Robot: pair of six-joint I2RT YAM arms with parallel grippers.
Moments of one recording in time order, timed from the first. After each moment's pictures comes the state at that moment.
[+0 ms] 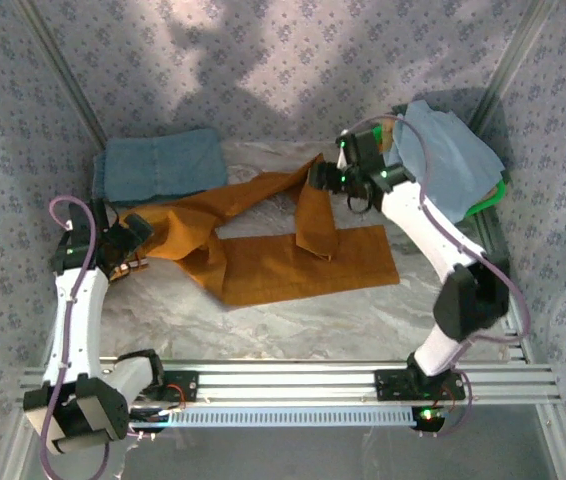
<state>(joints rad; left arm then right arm) 0.16 1.01 0.96 -0.84 0.01 -0.67 0.45 1.61 1.48 -0.60 -0.06 0.46</state>
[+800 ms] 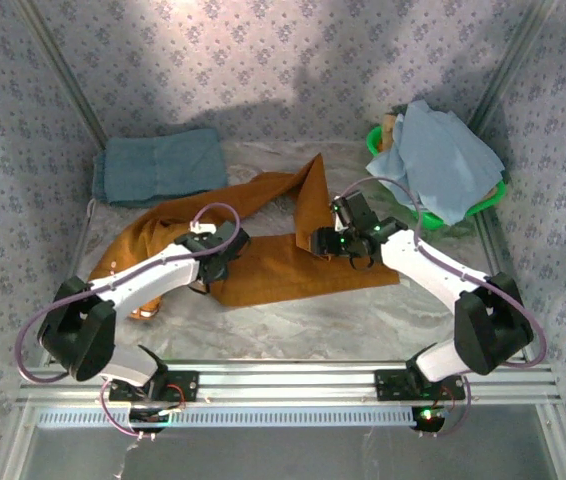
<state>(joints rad) -0.68 1.44 0.93 -0.87 -0.58 -0.78 0.54 1.45 1.00 -0.52 -0.09 0.48</state>
